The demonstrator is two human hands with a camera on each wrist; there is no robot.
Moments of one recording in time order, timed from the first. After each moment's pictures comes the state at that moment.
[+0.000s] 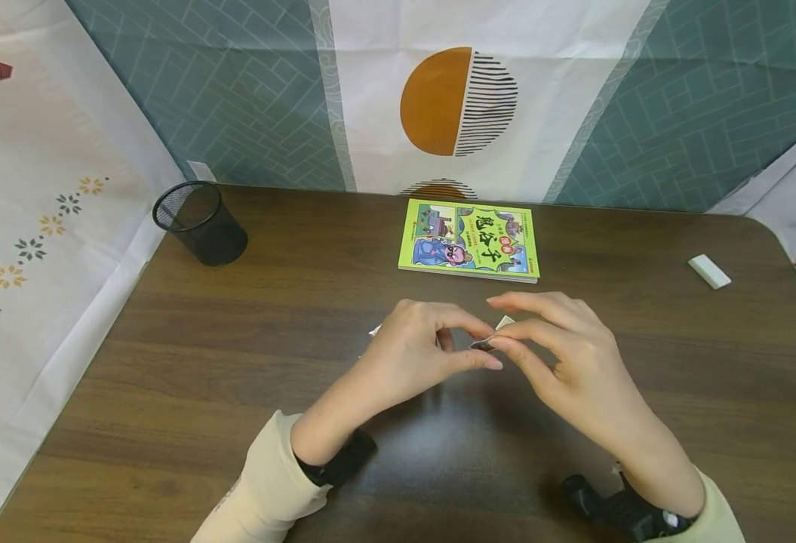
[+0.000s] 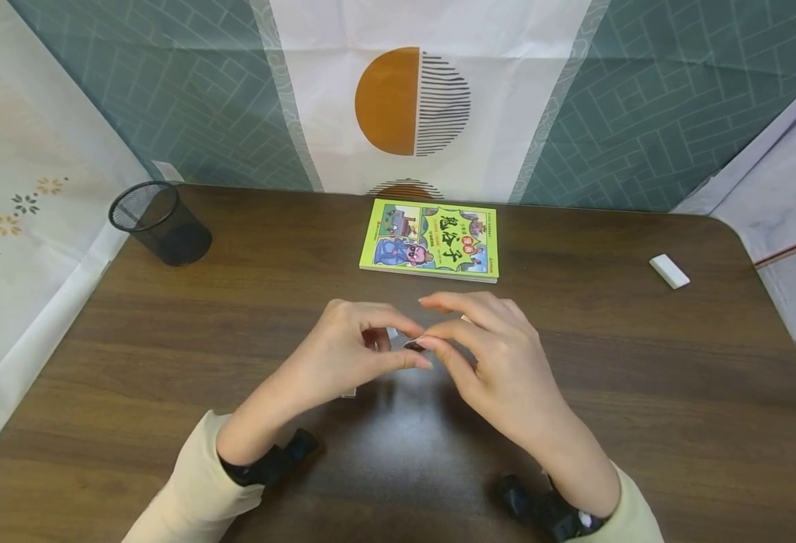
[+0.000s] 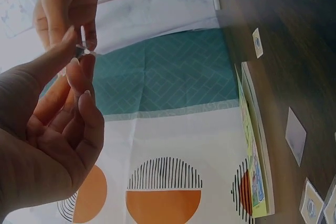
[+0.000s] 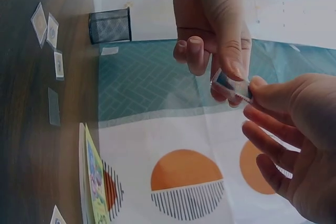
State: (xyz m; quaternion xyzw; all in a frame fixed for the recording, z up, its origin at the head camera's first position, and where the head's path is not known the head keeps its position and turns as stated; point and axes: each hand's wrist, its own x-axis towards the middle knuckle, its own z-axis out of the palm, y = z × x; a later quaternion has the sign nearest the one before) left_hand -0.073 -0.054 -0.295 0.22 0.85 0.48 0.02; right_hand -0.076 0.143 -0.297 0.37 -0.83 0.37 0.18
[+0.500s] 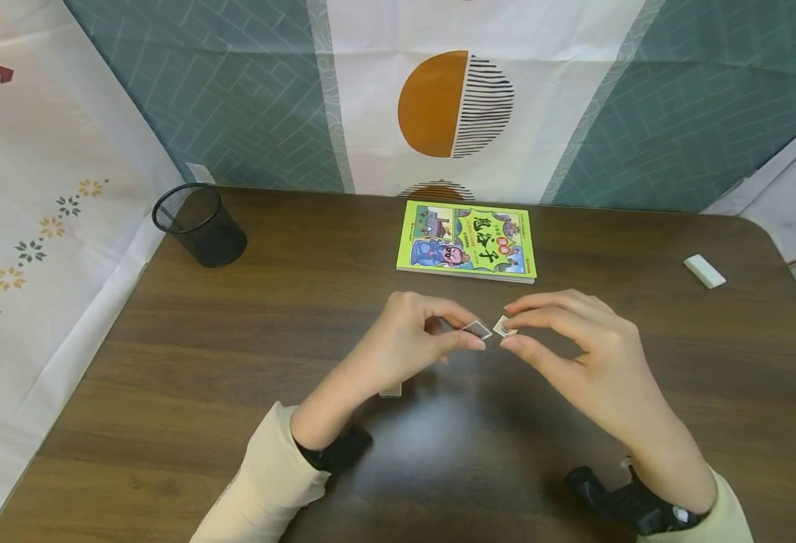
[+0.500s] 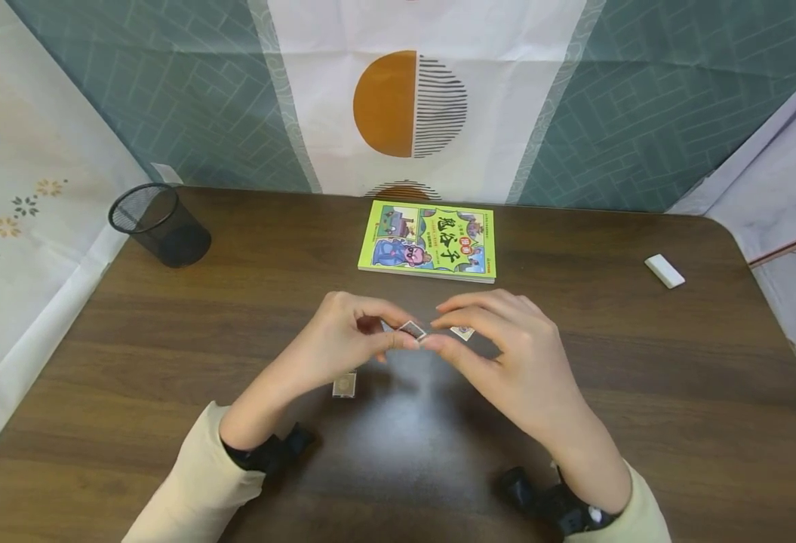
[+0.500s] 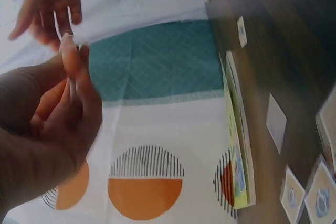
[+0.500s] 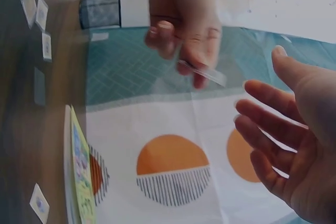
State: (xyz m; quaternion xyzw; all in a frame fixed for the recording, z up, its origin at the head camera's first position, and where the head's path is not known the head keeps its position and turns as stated) left_hand -0.085 -0.059 -0.302 0.20 0.82 0.53 0.10; right_hand -0.079 0.156 -0.289 0.35 -0.83 0.40 0.18
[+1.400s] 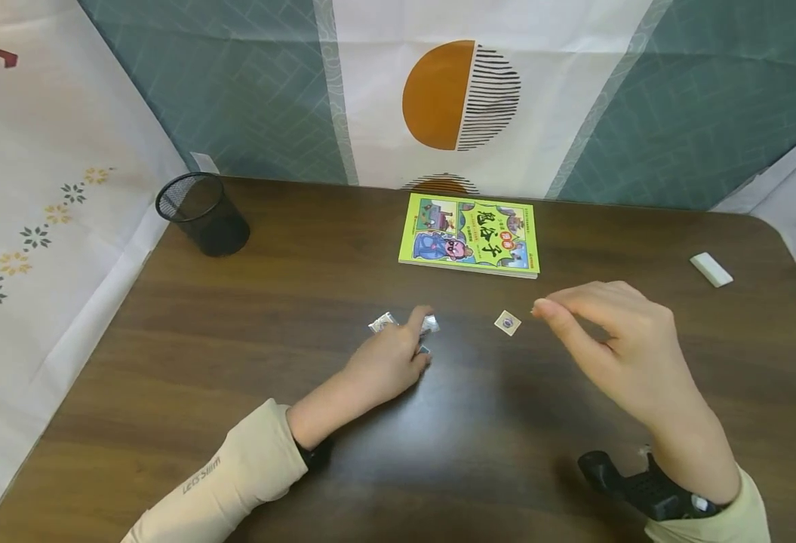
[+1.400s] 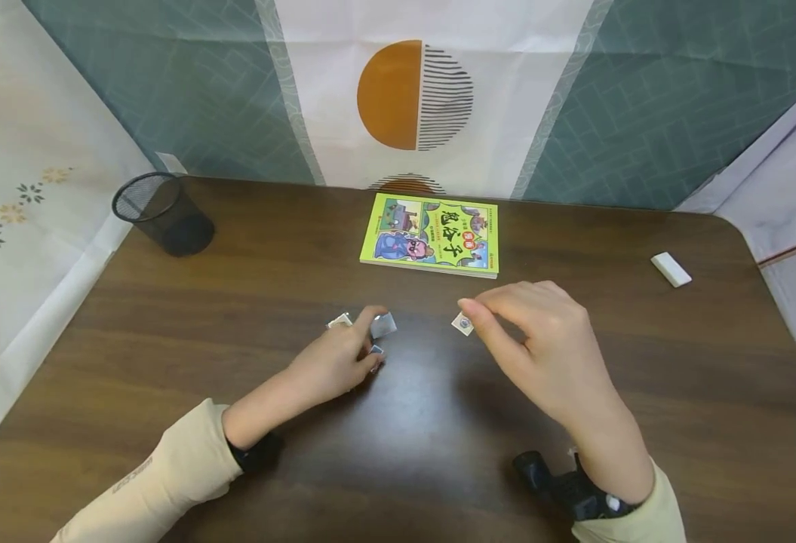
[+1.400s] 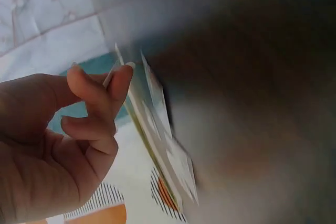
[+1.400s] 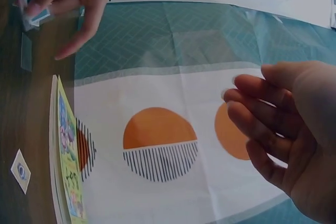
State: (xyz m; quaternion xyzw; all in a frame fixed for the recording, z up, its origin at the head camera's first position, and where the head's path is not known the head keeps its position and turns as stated) left_hand -0.074 -0.073 -0.356 0.12 0.95 0.26 0.15; right_hand -0.091 0.171 -0.288 0.36 -0.81 0.38 0.25
